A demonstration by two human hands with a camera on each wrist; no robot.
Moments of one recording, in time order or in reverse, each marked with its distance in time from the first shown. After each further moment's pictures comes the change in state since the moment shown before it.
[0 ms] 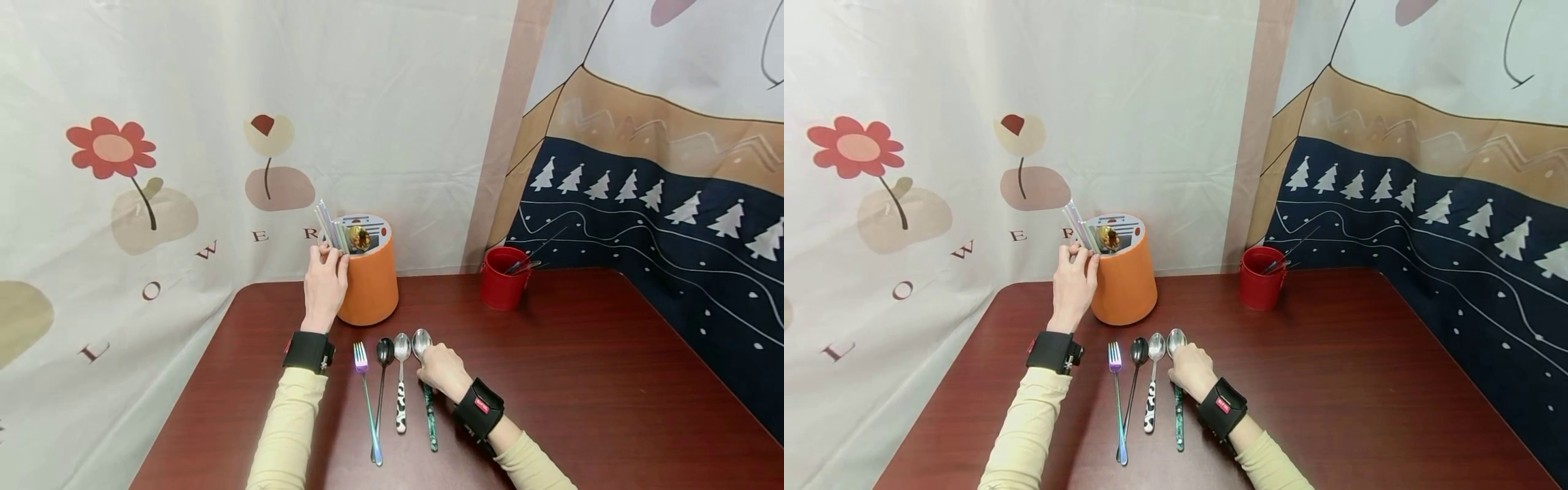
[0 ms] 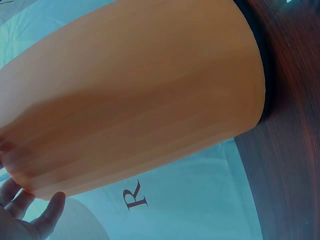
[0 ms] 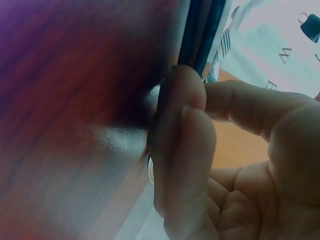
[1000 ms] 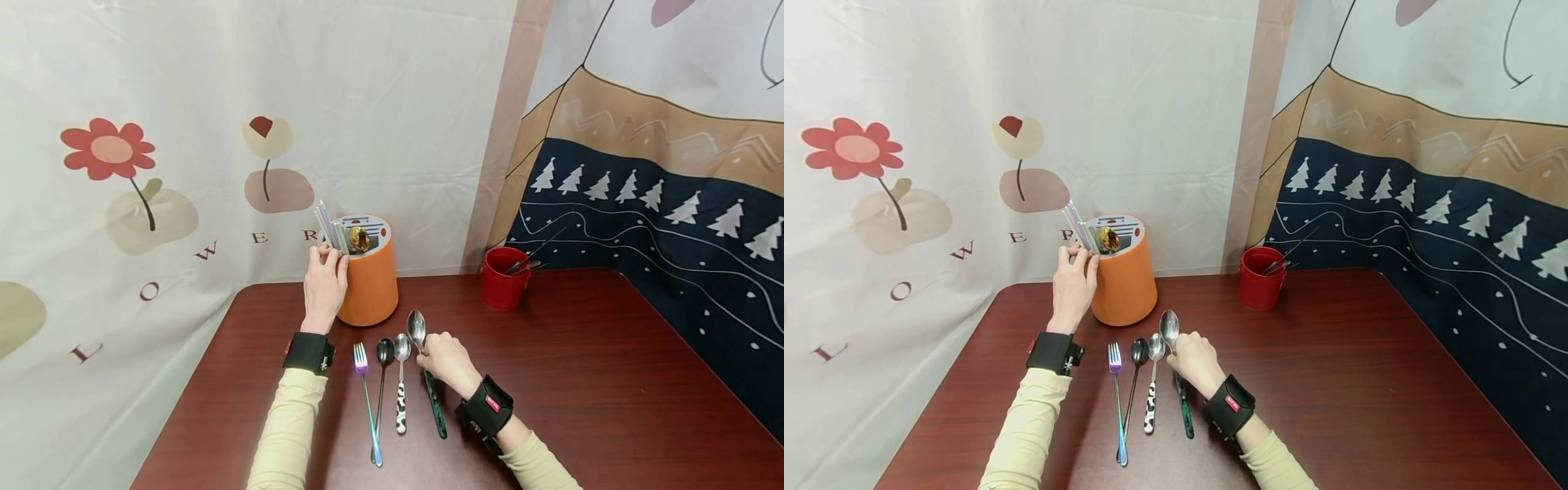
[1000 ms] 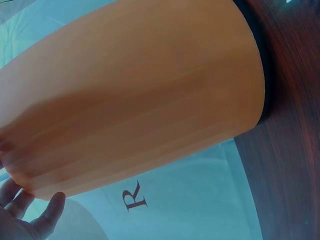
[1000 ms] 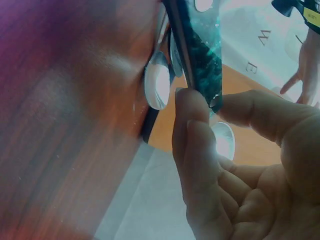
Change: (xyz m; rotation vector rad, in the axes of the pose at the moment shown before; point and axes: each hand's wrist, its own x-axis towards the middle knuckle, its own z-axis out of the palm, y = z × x) left_hand 0.005 -0.005 0.003 -0.012 -0.005 0.001; right_hand 0.008 -0.002 -0.020 0.068 0.127 -0.080
